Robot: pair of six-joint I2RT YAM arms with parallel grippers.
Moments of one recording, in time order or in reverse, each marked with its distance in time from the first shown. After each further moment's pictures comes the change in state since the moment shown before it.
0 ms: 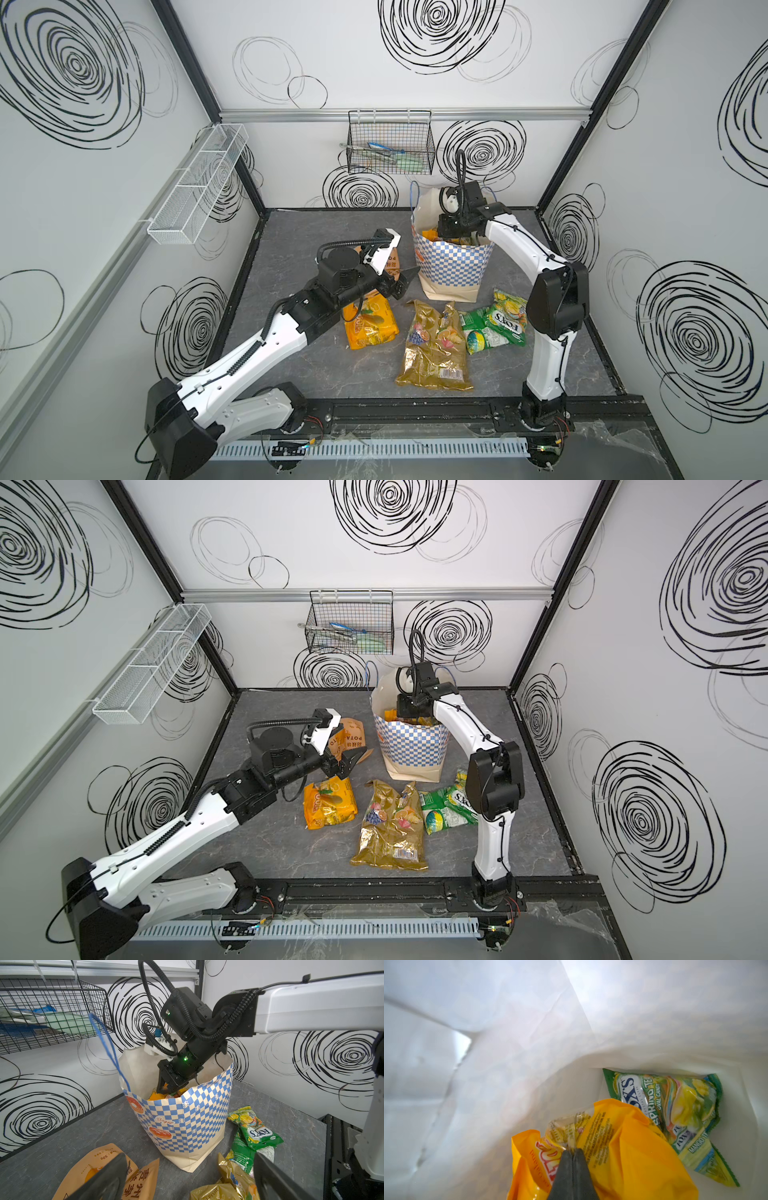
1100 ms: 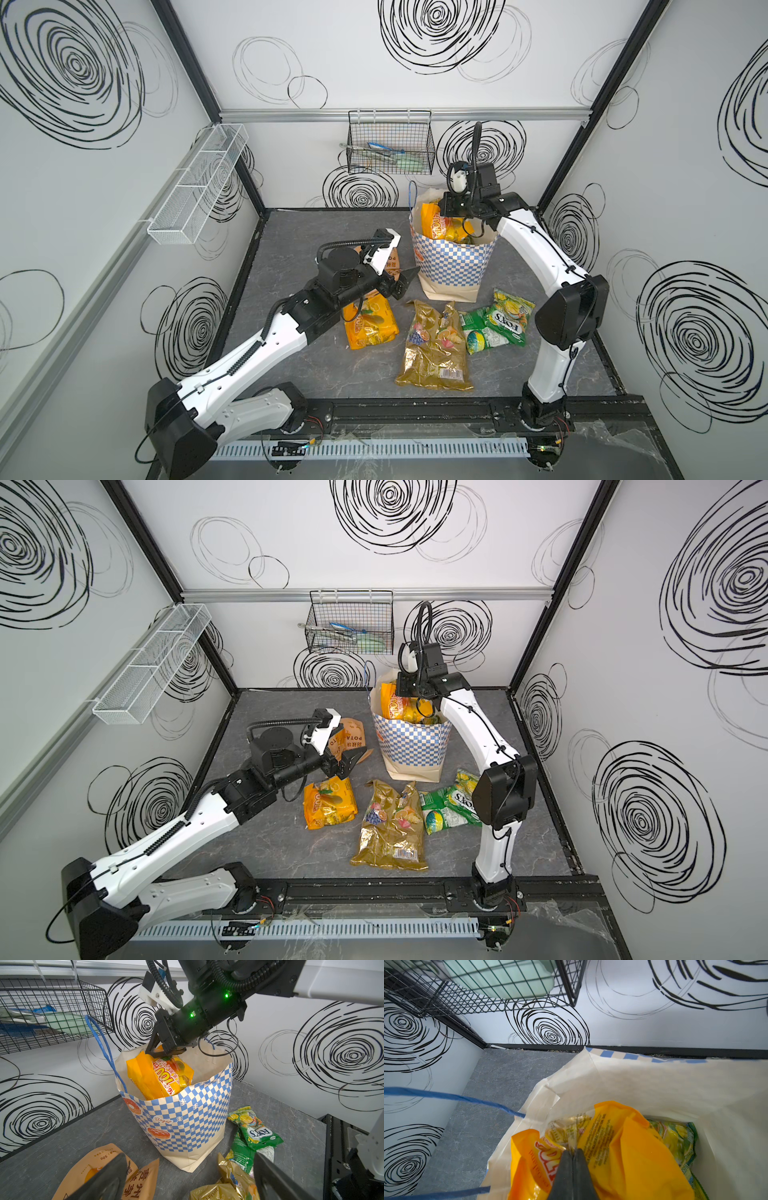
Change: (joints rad) left arm 0.000 0.000 0.000 0.000 0.001 0.000; right arm 0.013 -0.088 0.103 0.055 0.031 0.003
